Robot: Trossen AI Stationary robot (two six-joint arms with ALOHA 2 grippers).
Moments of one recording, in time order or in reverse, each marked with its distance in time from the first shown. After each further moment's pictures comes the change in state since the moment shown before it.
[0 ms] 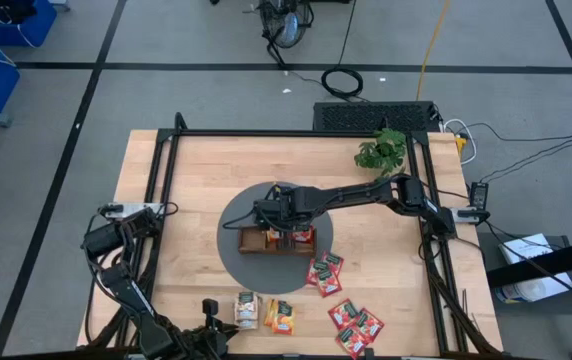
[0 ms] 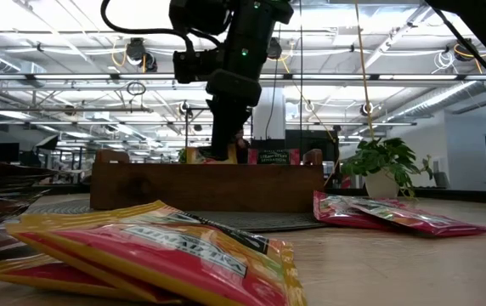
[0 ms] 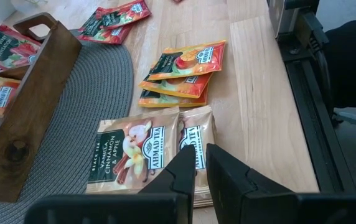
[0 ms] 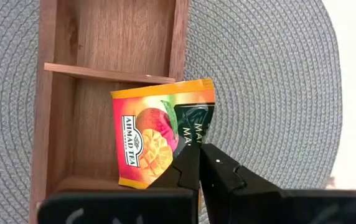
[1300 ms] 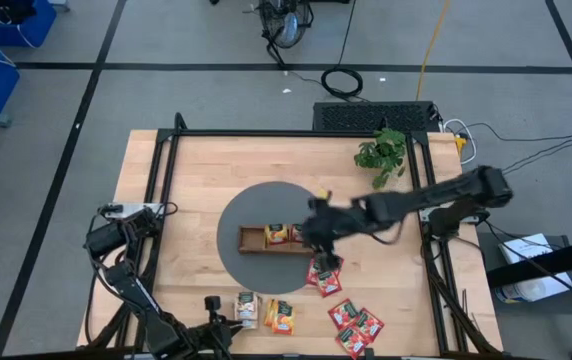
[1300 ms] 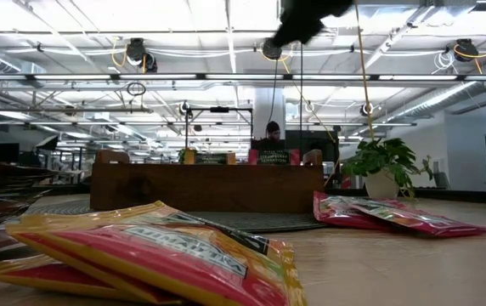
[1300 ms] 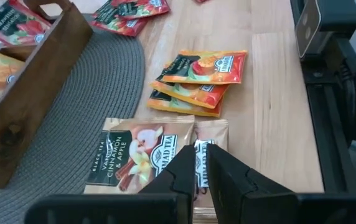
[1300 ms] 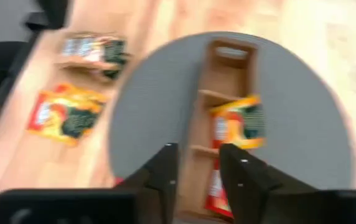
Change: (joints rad) left arm 0.035 0.000 0.000 0.006 0.003 -0.118; right arm 0.197 -0.669 -0.681 0.481 -0.103 0.084
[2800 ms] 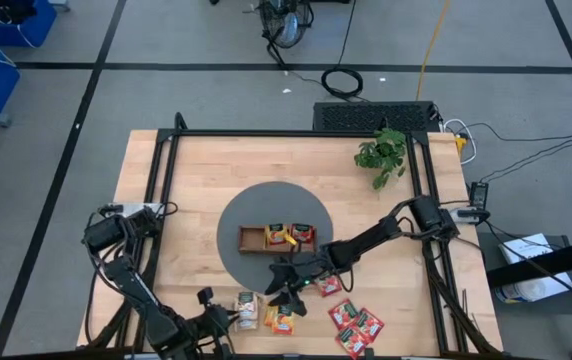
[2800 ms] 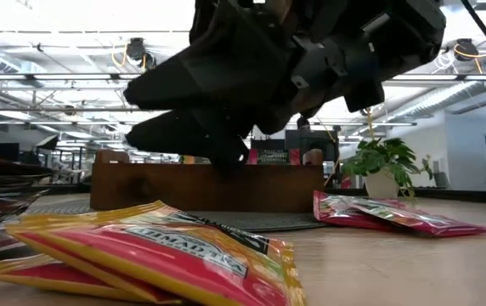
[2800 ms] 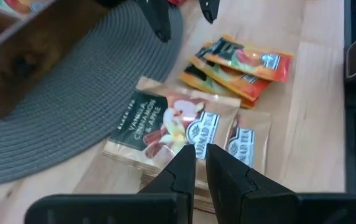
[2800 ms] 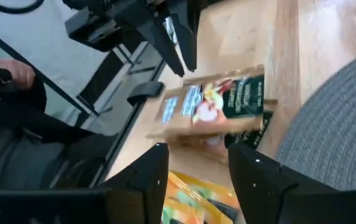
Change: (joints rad) left arm 0.014 -0.041 -0.097 -0.031 0.026 -0.340; right arm 0.091 0.610 -0.073 1.105 -0.288 0.425
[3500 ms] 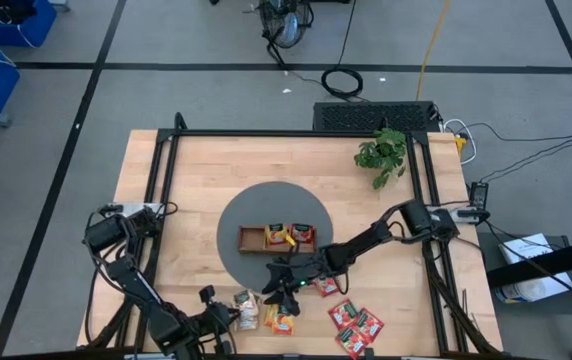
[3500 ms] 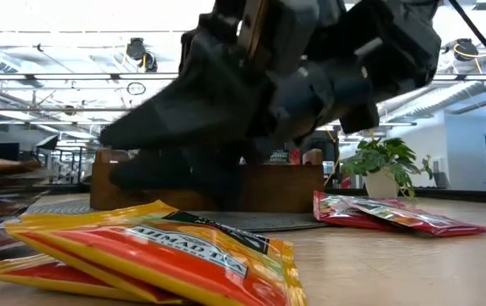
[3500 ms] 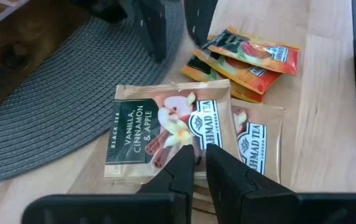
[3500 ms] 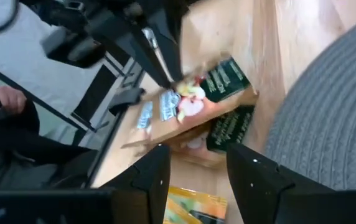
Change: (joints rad) left arm 0.010 0.000 -0.050 0.089 0.004 0.026; right arm -0.005 0.085 0.025 0.066 0.046 0.098
